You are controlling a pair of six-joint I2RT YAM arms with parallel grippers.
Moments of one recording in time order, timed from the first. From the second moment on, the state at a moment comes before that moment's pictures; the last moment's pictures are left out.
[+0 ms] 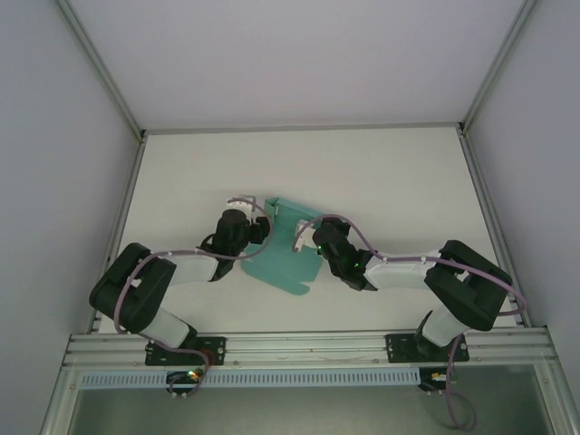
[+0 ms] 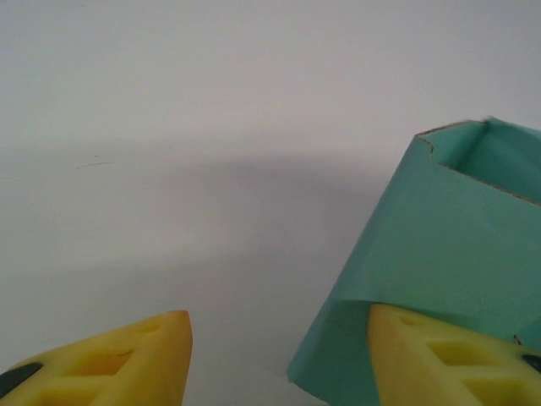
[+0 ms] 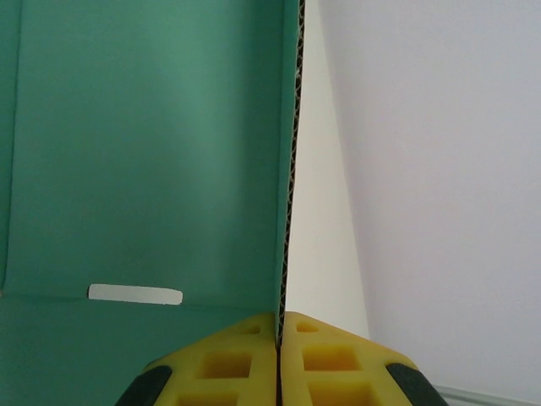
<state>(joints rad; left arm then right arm) -0.59 1.53 0.49 0.56 -0.13 -0.32 0.86 1.56 0.63 0.40 0.73 -0.94</state>
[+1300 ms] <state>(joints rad) -0.66 1.64 0.58 0.54 -0.06 -0.17 0.85 1.54 0.63 0.38 0.72 -0.94</state>
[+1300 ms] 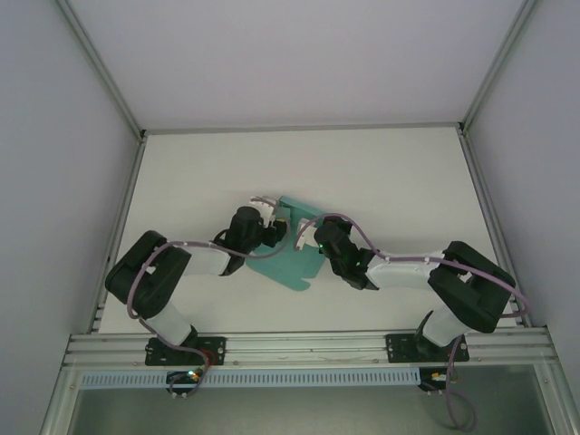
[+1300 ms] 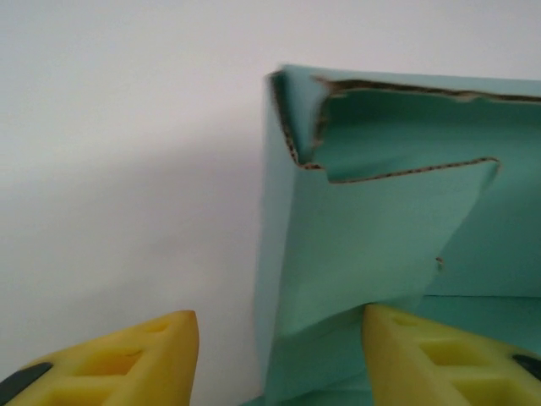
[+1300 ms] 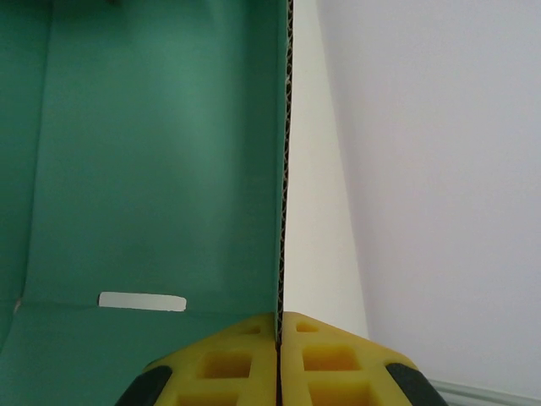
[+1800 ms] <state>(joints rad) -0.55 1.46 0.45 0.52 0.01 -0.24 0.85 1.54 0.63 0.39 0.70 -0.94</state>
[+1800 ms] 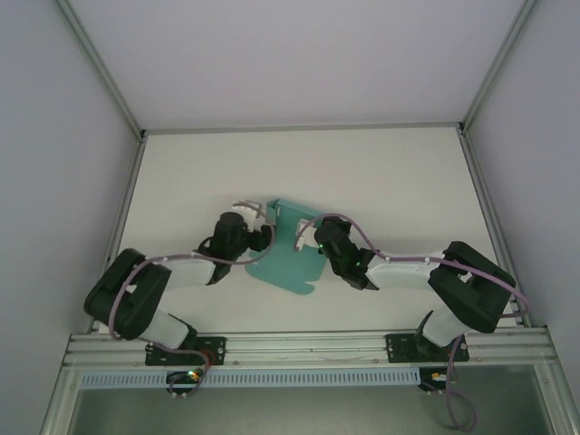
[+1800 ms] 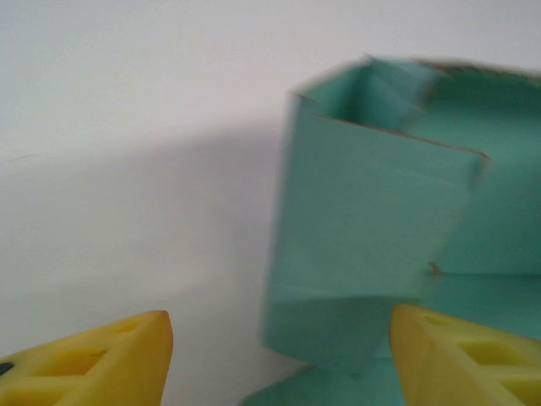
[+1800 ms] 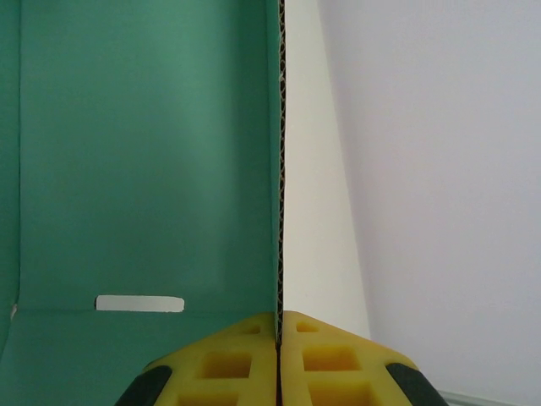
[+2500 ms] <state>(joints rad) -0.31 1.63 0.51 0.55 0.62 -0.35 0.84 1.52 0.62 0.43 0.63 -0.97</state>
